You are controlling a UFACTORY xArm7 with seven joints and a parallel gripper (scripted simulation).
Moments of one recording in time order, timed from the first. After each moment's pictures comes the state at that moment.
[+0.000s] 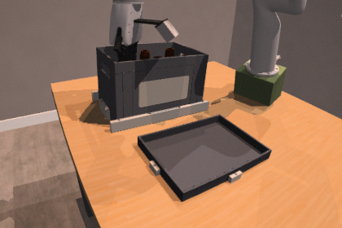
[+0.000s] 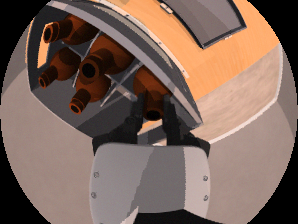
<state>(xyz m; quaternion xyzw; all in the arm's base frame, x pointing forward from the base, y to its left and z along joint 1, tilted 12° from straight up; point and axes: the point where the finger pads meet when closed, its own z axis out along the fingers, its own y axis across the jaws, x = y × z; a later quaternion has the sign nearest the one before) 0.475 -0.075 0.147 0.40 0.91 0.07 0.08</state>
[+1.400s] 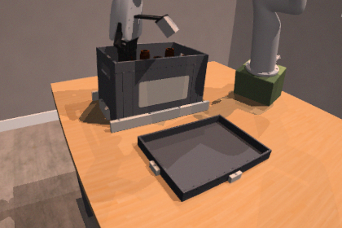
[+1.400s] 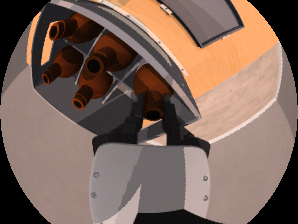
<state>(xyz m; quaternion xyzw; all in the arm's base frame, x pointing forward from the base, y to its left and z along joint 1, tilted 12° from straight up) 0.473 -0.075 0.157 0.40 0.91 0.07 0.08</state>
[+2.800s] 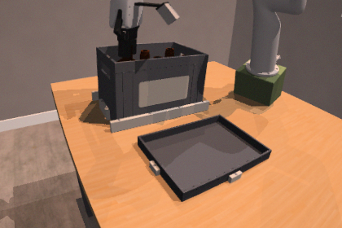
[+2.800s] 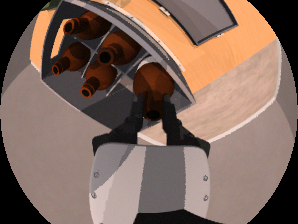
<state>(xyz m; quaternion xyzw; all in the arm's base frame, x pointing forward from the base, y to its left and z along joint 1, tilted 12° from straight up) 0.466 -0.078 0.186 0.40 0.91 0.07 0.08</state>
